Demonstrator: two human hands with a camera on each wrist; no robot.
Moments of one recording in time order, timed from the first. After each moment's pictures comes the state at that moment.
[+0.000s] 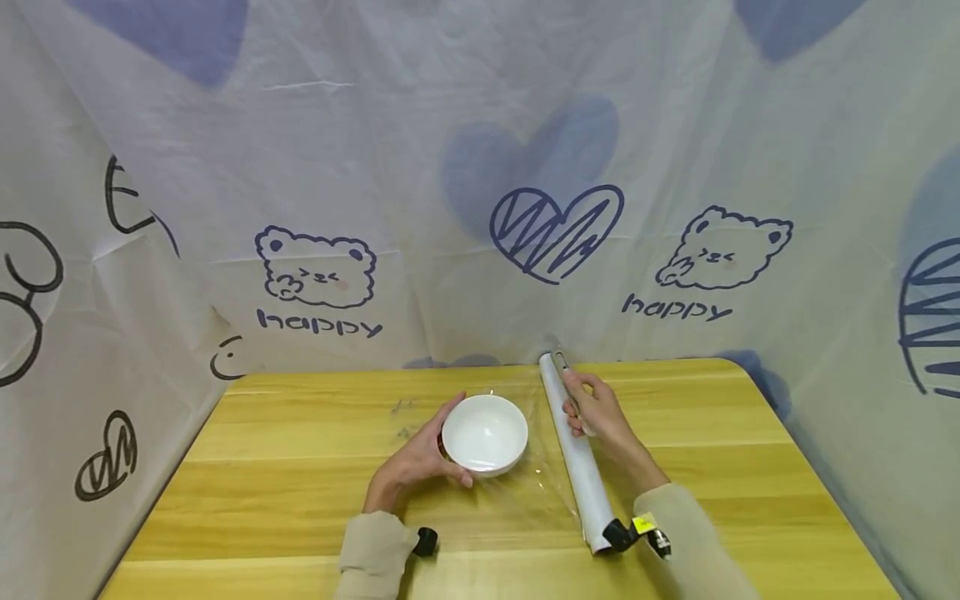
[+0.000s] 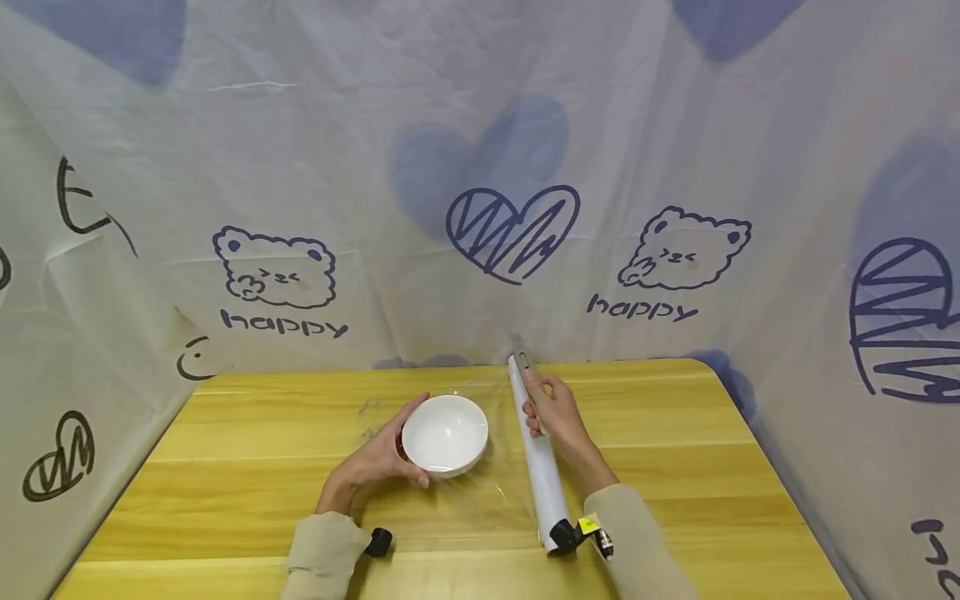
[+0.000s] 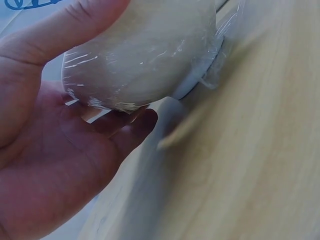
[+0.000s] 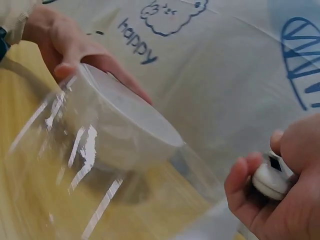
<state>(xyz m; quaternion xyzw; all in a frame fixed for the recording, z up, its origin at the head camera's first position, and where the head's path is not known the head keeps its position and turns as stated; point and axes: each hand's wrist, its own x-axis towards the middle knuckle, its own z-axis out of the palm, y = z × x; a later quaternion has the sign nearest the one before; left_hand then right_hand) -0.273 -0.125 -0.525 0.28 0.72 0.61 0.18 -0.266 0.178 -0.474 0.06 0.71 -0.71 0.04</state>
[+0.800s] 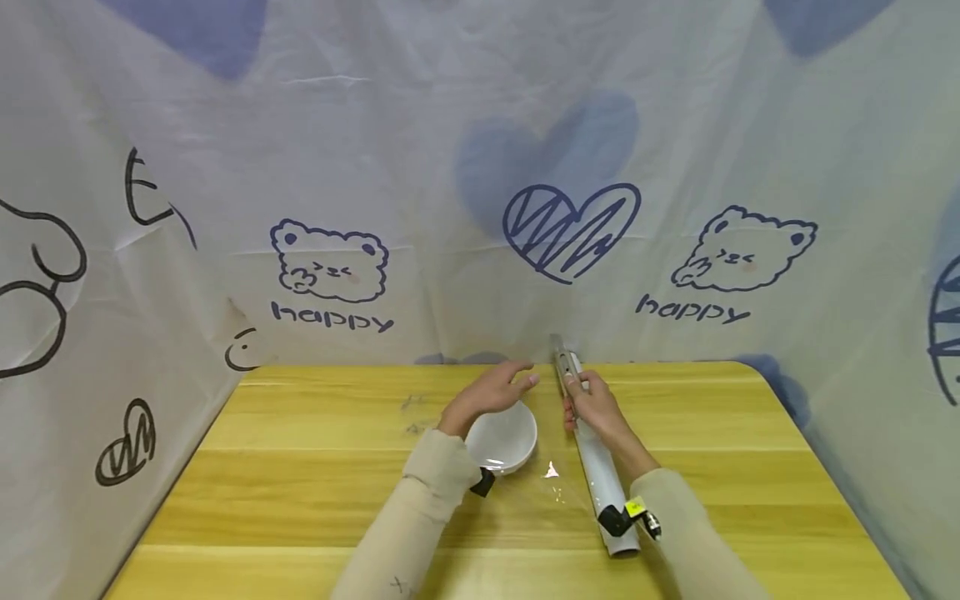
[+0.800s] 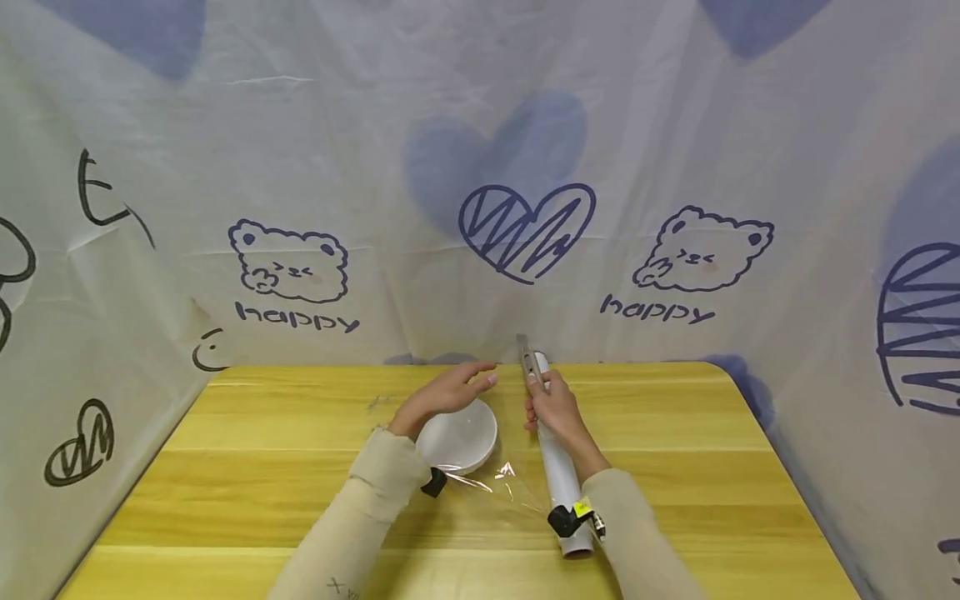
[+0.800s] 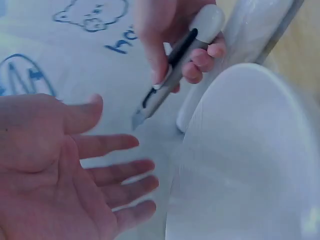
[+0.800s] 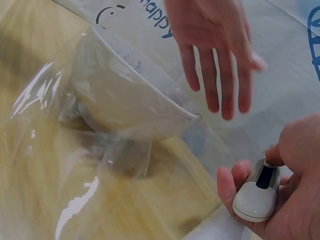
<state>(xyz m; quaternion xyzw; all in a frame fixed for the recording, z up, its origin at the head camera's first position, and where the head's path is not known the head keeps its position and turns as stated) -0.322 -0.030 -0.448 0.29 0.88 0.35 0.12 -0.287 0.166 -0.485 0.07 0.76 -0.65 0.06</state>
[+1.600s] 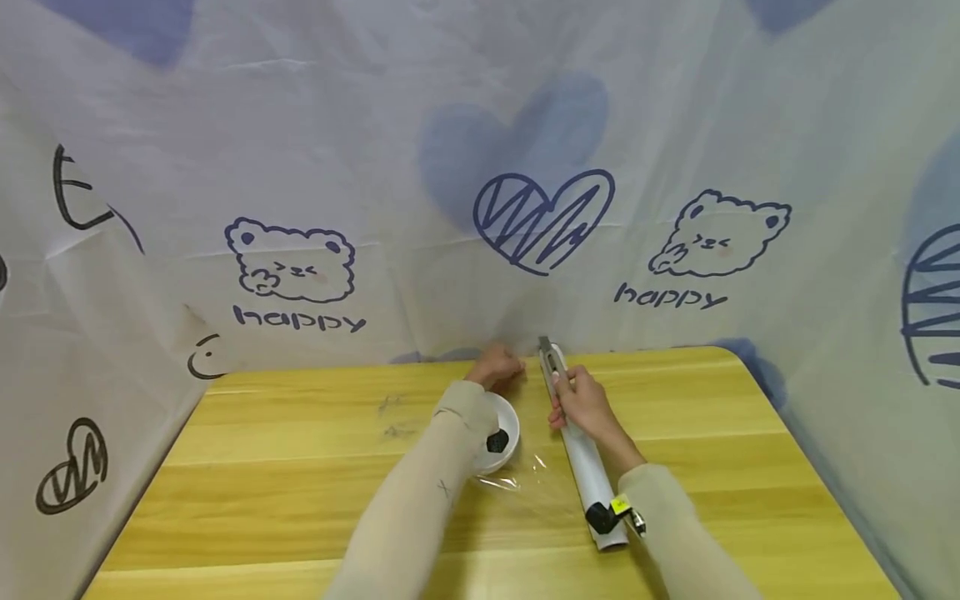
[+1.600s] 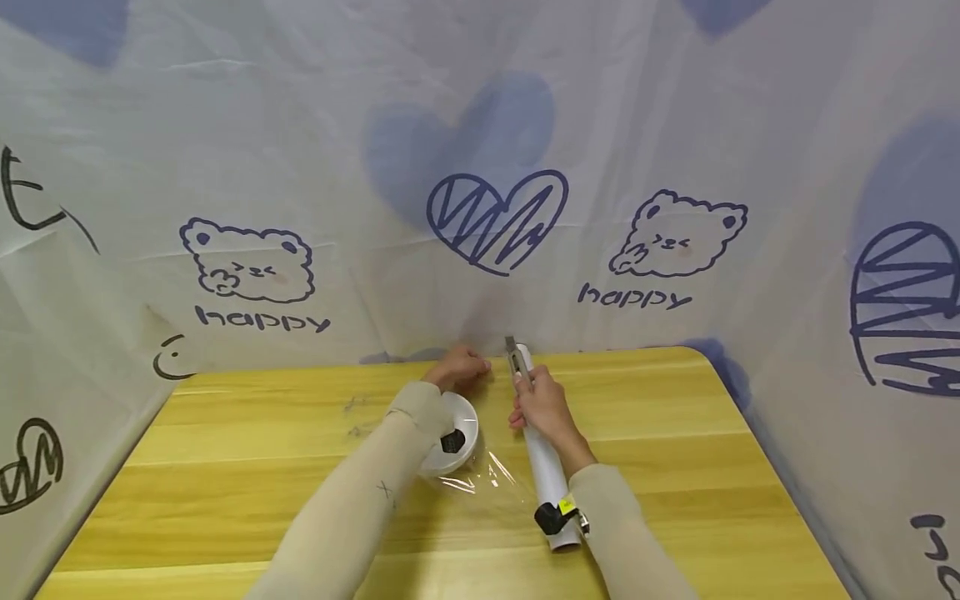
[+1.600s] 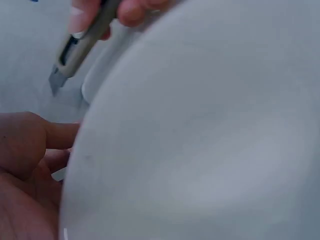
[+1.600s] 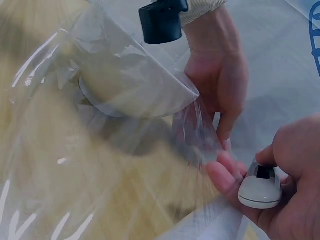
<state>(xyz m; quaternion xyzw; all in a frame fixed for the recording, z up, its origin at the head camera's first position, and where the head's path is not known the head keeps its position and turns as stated) -0.402 0.027 -0.514 0.04 0.84 0.49 0.22 -0.284 0.177 -0.489 0.07 0.79 -0.61 0.03</state>
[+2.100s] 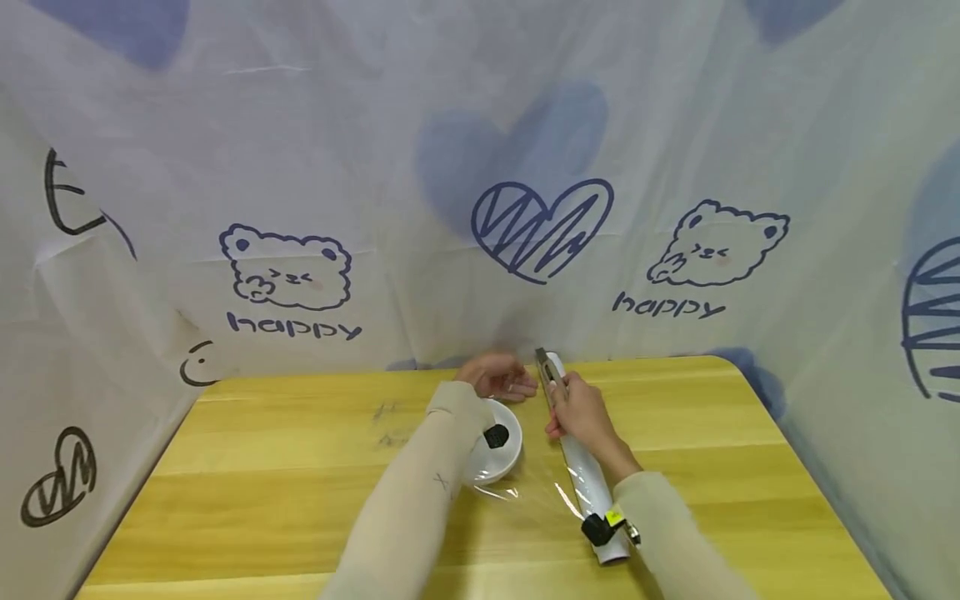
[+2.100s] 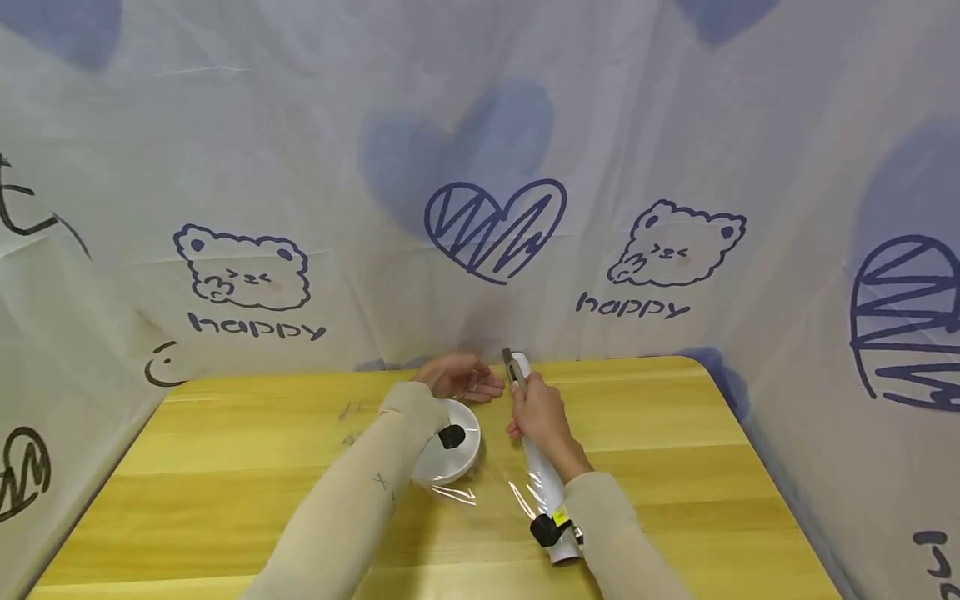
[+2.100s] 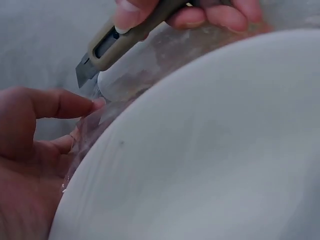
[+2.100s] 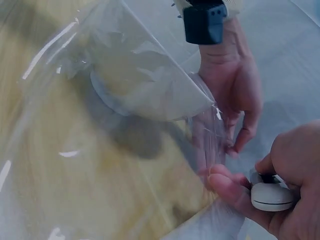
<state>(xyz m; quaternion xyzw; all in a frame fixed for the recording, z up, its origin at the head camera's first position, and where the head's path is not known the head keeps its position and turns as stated) -0.403 0.025 -0.489 -0.05 0.66 0.62 0.43 -0.290 0.175 -0.492 0.06 0.85 -0.52 0.00</state>
